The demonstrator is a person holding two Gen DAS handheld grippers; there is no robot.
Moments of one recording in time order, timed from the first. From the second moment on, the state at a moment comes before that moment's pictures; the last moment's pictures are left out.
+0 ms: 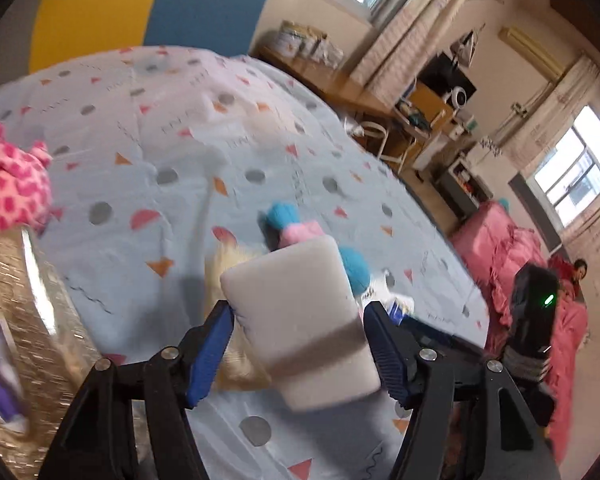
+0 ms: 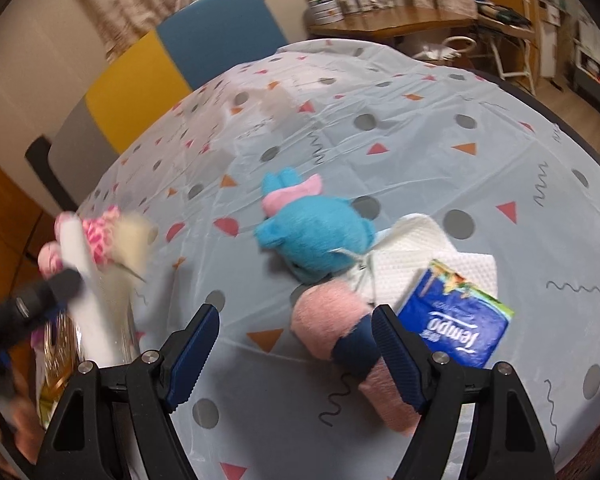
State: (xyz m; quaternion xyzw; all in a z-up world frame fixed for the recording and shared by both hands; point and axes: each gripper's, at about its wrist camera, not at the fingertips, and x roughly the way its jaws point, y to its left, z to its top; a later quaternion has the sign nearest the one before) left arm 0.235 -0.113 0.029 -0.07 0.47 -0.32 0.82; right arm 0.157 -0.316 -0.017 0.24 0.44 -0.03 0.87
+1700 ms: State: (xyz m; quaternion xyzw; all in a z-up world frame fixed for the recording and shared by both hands) left arm 0.248 -0.151 0.025 0.01 0.48 -0.20 0.85; right arm 0.155 -0.337 -0.021 0.33 0.43 0.01 0.84
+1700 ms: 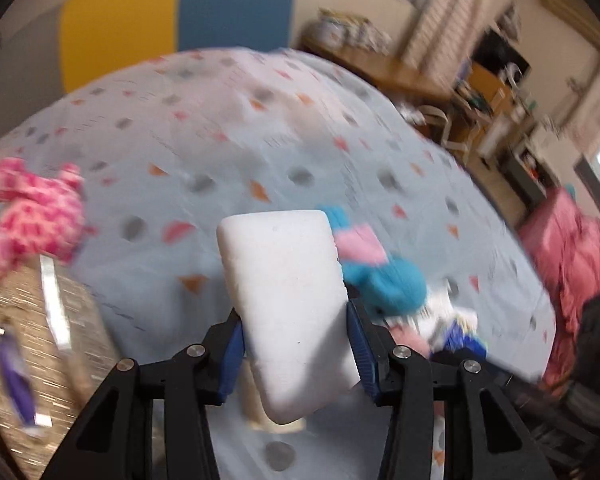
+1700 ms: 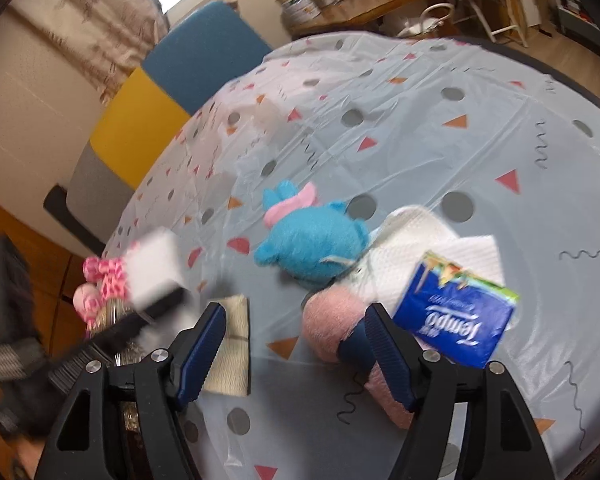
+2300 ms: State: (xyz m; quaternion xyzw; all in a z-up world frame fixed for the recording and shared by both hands) left arm 0.270 0.129 0.101 -0.08 0.40 0.02 0.91; right arm 0.226 -0.223 -0.065 0.19 0.56 0.07 0.81
